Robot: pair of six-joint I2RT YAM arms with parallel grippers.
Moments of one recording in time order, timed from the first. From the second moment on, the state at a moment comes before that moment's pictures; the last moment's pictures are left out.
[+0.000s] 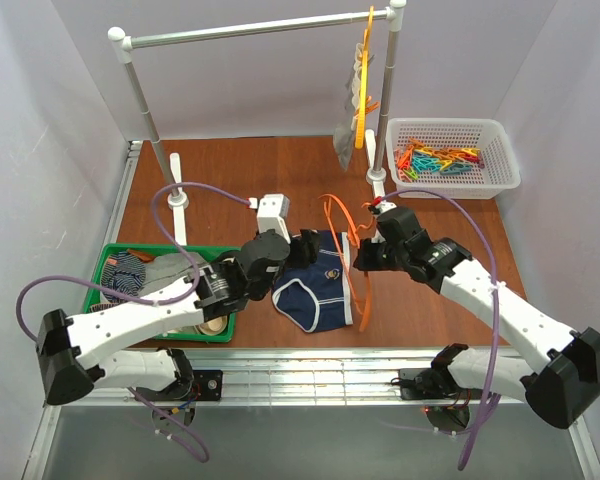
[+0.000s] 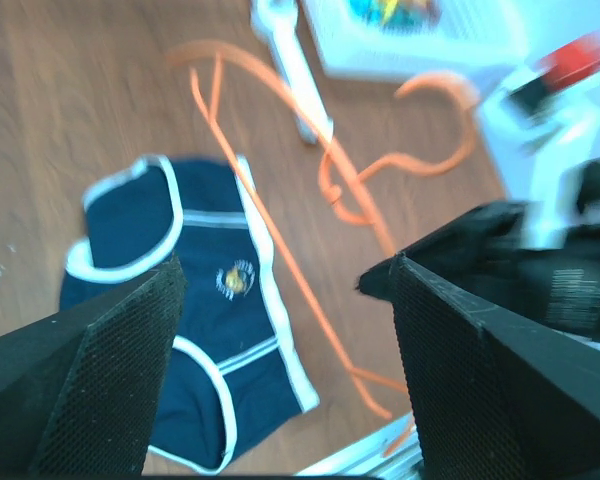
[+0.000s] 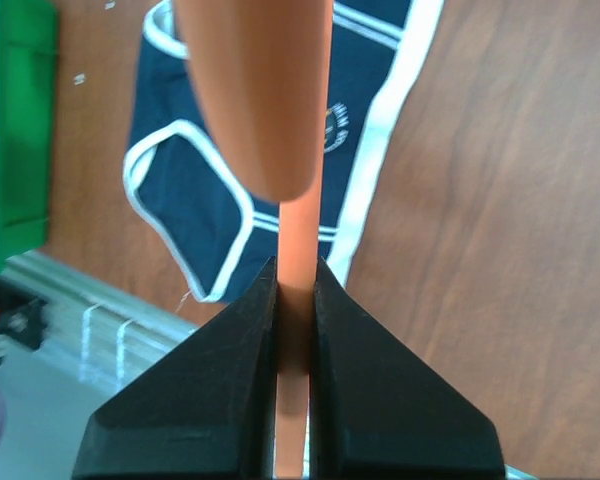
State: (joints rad) left arm -1.10 1.13 1.01 -0.22 -0.60 -0.65; right arm 0.67 1.14 0.94 -0.66 -0.05 0.51
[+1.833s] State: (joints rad) left arm -0.80 1.74 0.85 0.19 0.14 -0.56; right arm 0.58 1.07 0.38 -0.14 -0.11 0.85
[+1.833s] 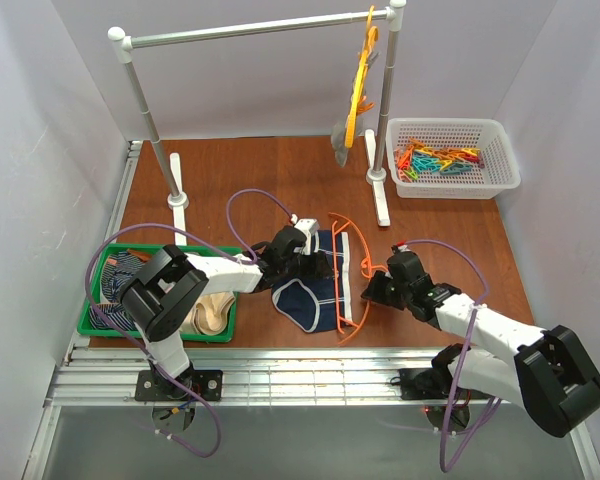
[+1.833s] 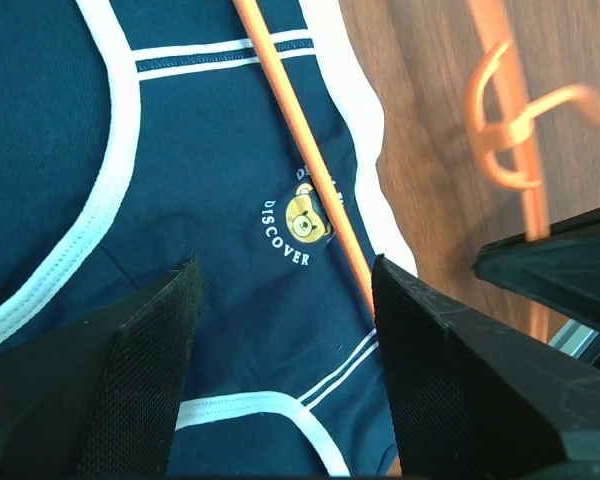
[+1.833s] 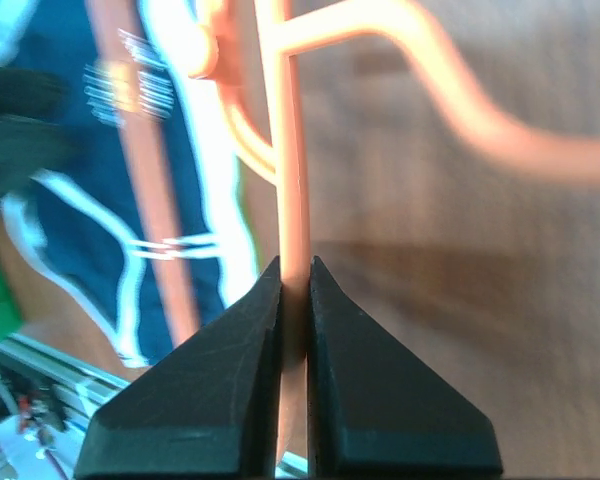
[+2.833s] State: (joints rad) left arm -0.80 1.75 0.89 0.17 0.12 -0.56; right arm 0.57 1.16 0.44 -0.29 -0.04 0.76
